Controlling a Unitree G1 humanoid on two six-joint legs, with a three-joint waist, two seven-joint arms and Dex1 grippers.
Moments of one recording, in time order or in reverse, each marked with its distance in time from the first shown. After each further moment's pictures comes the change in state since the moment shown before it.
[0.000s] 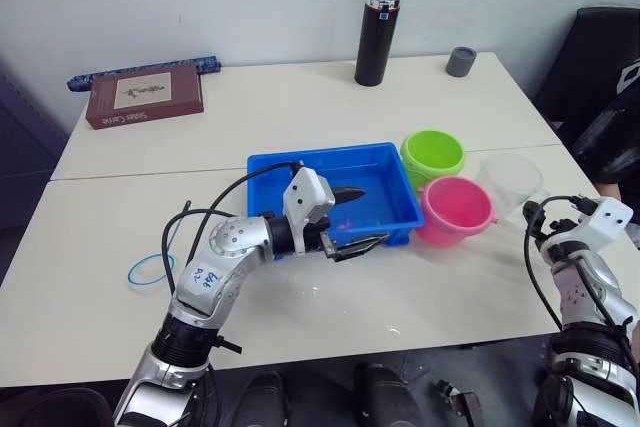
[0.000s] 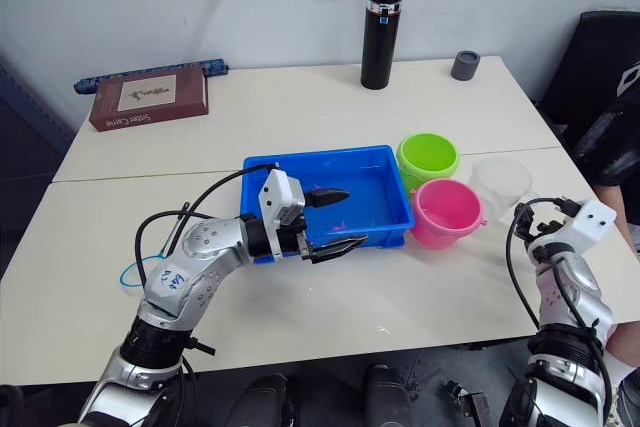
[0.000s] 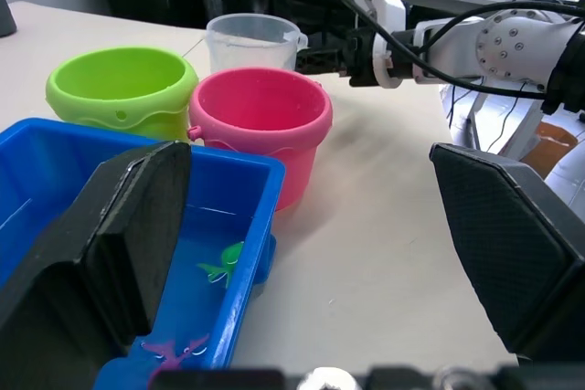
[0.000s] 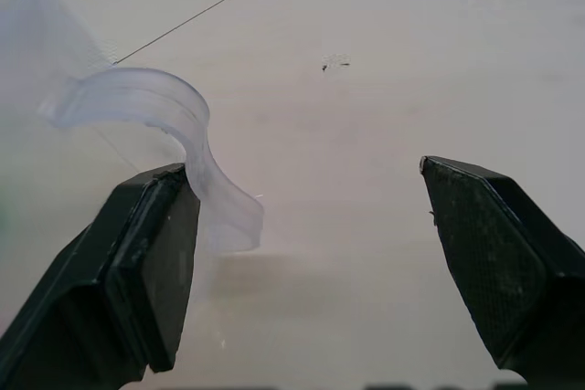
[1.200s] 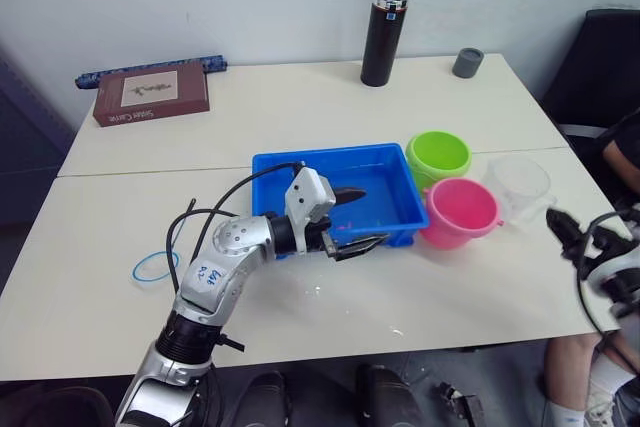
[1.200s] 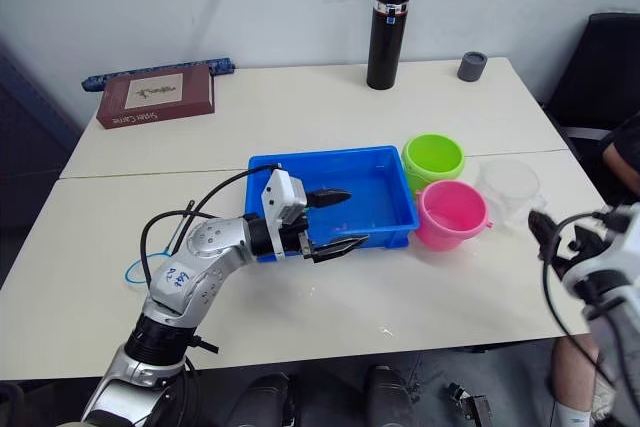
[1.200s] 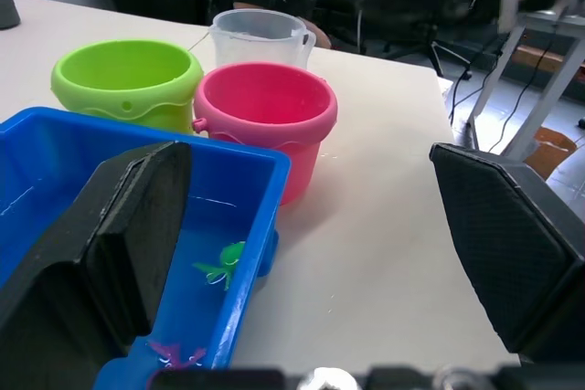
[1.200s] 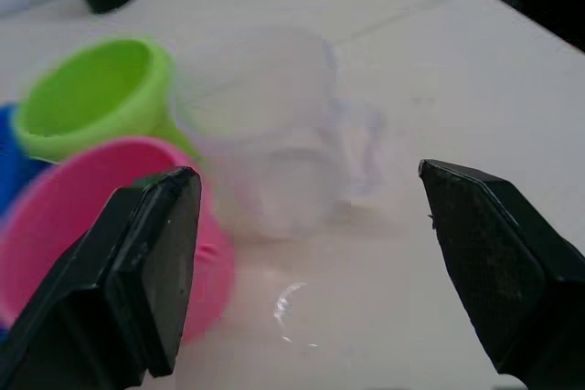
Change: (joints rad) left arm -0.008 -0.015 0.011 0.039 0.004 -0.016 0.013; right arm 0.360 -0.156 -0.181 -0.972 0.535 0.565 -0.126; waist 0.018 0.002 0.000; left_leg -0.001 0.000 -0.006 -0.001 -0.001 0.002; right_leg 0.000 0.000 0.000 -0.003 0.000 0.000
